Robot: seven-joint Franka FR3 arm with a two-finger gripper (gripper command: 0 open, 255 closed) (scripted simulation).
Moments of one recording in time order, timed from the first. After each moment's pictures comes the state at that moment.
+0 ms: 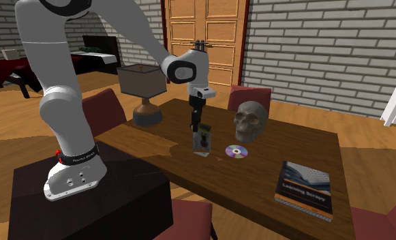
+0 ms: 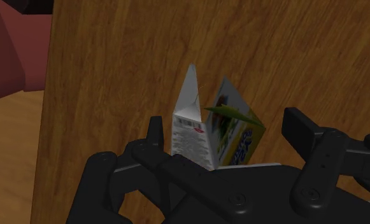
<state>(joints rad) -0.21 0.04 -0.15 -2.37 -0.01 2.39 0.50</state>
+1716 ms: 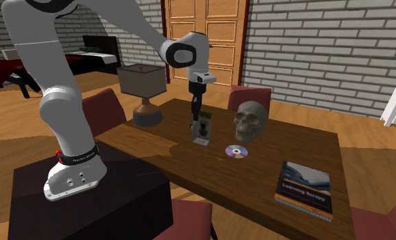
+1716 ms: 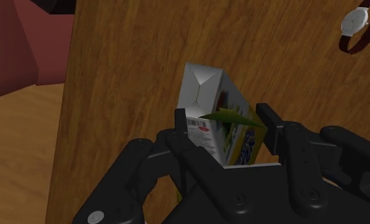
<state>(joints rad) -0.20 -0.06 -0.15 -2.32 -0.03 2.23 0.51</state>
